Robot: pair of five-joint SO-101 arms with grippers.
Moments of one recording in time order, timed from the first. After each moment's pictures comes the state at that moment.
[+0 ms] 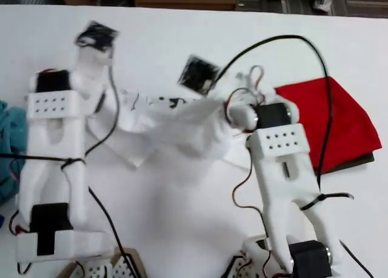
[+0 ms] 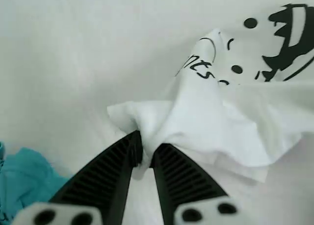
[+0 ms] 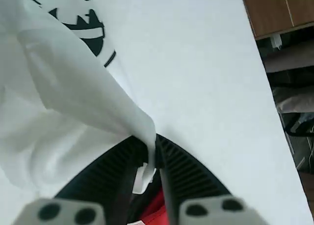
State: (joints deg) left arm -11.6 -4.7 5.9 73.1 -22.5; right arm -13.5 -20.1 21.9 55.1 56.3
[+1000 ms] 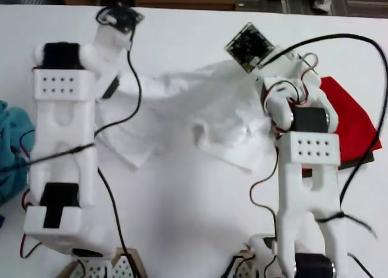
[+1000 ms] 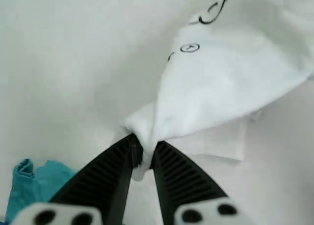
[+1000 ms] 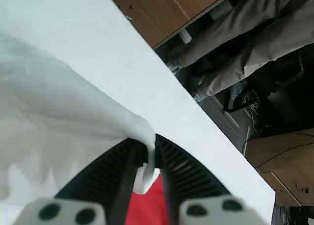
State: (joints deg) left arm -6.9 3.5 -27.3 97.9 -26.2; right arm -1.9 -26.7 20.0 43.7 48.8
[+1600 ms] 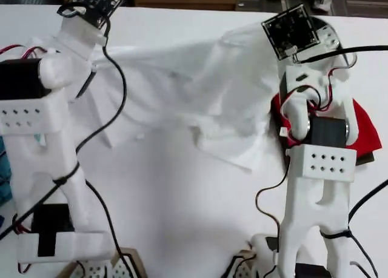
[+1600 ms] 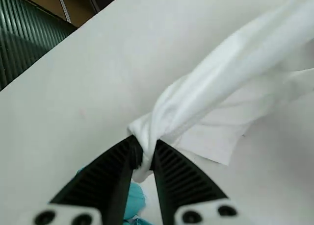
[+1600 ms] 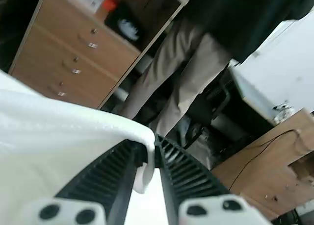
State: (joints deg) left arm -10.7 -6.0 -35.3 100.8 -31.6; right arm 2.0 -30.4 15.1 29.9 39.3
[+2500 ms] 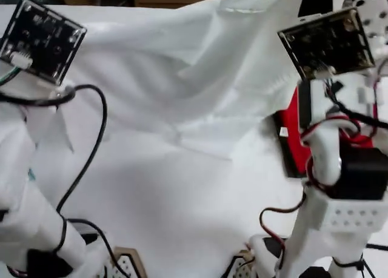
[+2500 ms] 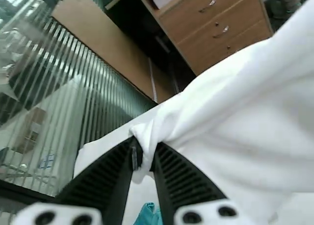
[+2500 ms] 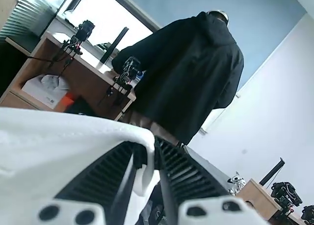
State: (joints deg) left arm -14.2 -23.3 -48.0 101.3 -31.9; right arm -2.0 -31.1 -21.4 46.6 39.3
